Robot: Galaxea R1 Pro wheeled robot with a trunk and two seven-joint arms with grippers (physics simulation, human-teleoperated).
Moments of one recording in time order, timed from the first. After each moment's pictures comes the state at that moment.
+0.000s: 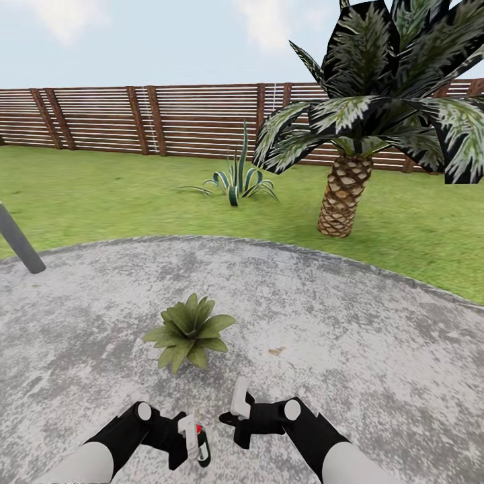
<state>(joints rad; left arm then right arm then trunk) -0.62 0.03 -0.06 -0.34 -0.82 -0.17 -0.91 -0.61 0.17 0.22 -0.41 0.60 -0.38 0.77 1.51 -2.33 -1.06</state>
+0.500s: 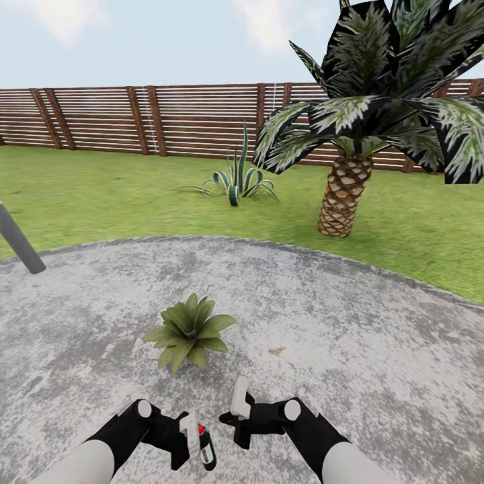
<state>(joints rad) -0.62 0.03 -0.05 -0.34 -0.77 -0.18 -0.98 -0.61 0.17 0.22 -0.41 0.61 -0.38 0.77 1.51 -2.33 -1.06</state>
